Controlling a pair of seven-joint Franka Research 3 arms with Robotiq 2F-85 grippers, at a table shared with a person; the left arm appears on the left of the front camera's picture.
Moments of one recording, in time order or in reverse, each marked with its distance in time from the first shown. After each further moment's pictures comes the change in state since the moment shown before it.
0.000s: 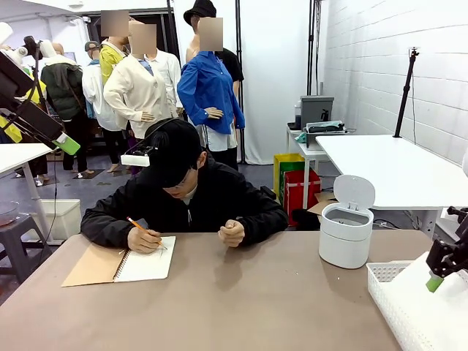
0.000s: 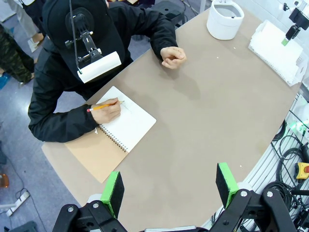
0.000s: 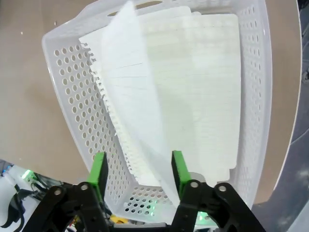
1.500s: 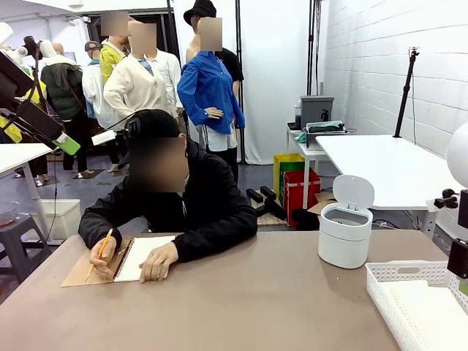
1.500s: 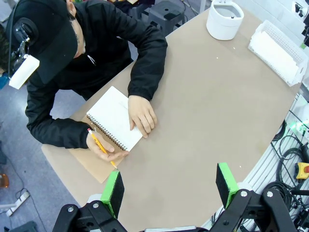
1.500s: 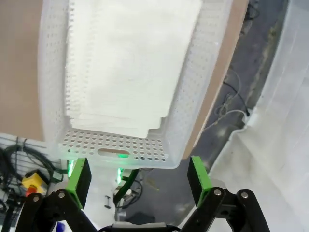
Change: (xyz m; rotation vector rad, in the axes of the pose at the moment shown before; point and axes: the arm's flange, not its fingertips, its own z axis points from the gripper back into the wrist) left arm 0.000 0.000 0.000 0.000 0.000 0.000; right arm -0.055 0.060 0.051 -0.443 0.087 0.387
